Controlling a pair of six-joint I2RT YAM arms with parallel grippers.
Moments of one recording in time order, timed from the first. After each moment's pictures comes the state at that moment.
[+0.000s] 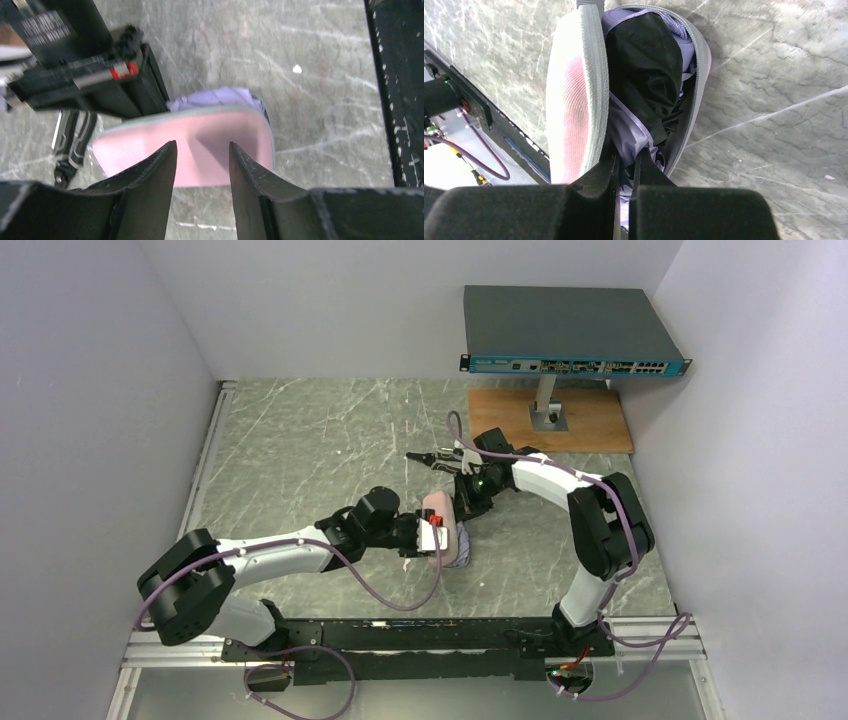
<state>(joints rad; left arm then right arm) -0.94 1.37 0.68 0.26 0.42 0.59 0.43 1.74 1.07 -0.53 -0.54 0.23</state>
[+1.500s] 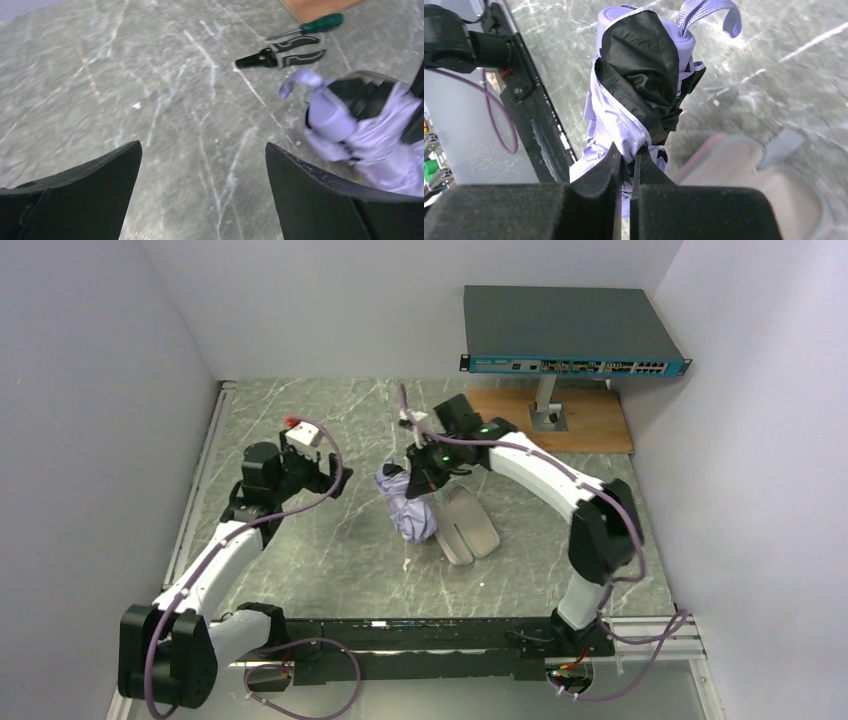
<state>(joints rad) -0.19 1.09 0.65 0.13 0.39 0.07 0.60 1.69 1.44 -0.66 -0.64 0.00</state>
